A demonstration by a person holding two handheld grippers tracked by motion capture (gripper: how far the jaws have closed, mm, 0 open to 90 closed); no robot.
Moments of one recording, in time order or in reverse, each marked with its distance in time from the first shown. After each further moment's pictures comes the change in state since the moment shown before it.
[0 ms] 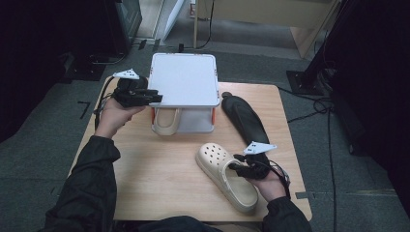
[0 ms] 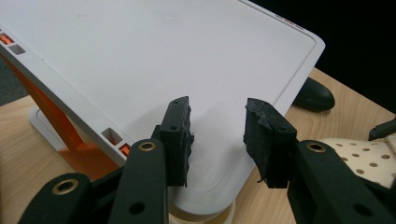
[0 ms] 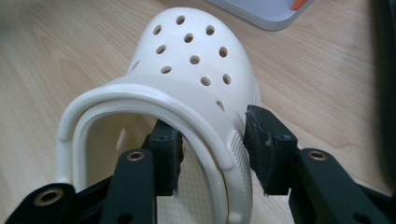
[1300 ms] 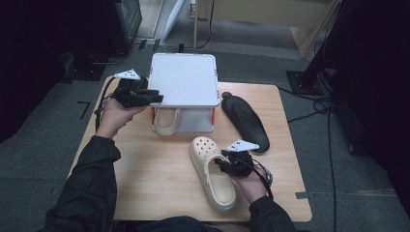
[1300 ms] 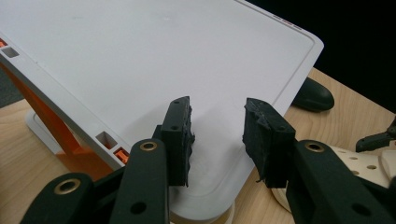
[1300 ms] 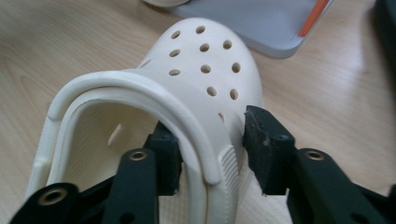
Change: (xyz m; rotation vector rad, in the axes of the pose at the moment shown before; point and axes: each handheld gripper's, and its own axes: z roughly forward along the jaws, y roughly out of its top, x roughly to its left) left arm -0.001 0.000 0.002 -0.005 -0.004 0.007; right arm 0.033 0.022 0.031 -0.044 -0.099 0.052
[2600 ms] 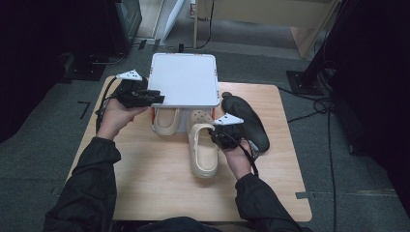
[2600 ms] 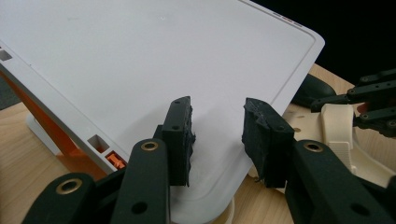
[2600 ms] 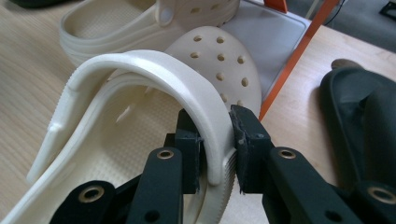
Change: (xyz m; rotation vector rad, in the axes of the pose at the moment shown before) left arm -0.005 0.001 0.003 0.009 0.016 0.016; right arm -0.013 0.069 0.043 -0.060 -0.147 -0.047
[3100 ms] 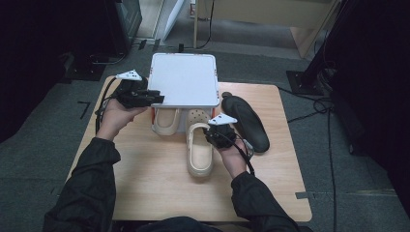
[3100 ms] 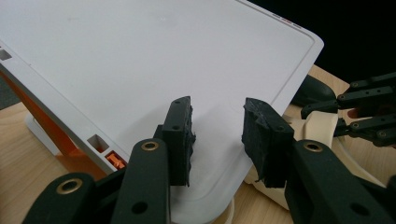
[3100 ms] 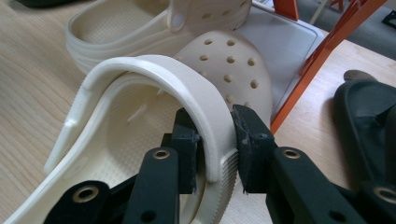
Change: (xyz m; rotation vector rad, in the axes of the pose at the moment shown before) left arm 0.001 -0.001 -0.001 -0.005 -0.003 -0.005; right arm 0.010 0.004 0.012 -0.012 0.009 -0.027
